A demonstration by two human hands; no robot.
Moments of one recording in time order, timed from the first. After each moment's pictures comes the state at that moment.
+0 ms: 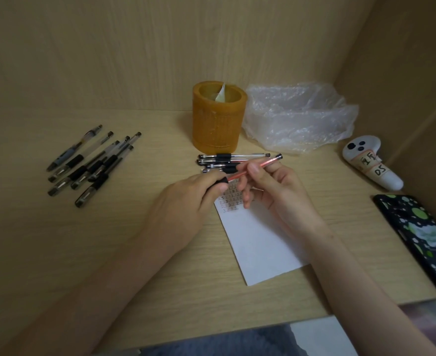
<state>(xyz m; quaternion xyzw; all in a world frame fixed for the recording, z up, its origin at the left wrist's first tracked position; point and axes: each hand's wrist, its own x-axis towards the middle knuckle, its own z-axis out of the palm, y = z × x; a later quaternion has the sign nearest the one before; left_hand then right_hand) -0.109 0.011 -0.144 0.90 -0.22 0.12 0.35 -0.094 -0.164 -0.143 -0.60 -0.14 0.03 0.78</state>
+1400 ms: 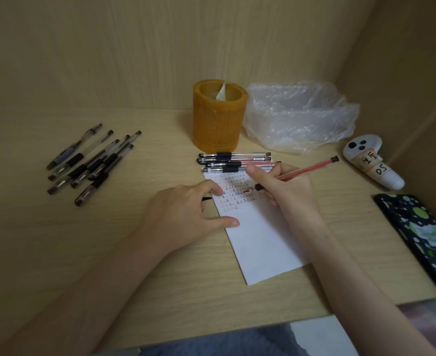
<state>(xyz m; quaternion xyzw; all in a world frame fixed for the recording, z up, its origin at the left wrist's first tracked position) -0.106 0.015 -0.148 0.96 -0.15 0.01 0.24 -0.098 -0.169 -0.141 -0.74 0.05 -0.11 0.67</state>
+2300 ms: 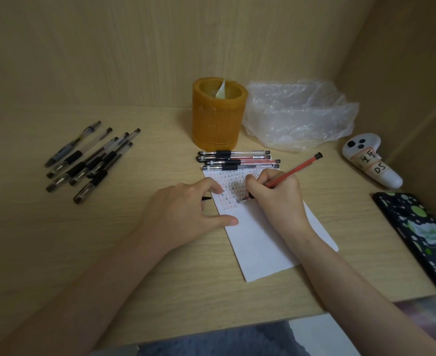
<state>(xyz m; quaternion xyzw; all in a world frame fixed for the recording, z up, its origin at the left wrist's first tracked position) -0.108 0.013 -0.144 0.96 -0.15 0.01 0.24 -0.098 -0.159 -0.158 -0.81 0.03 -0.16 0.57</state>
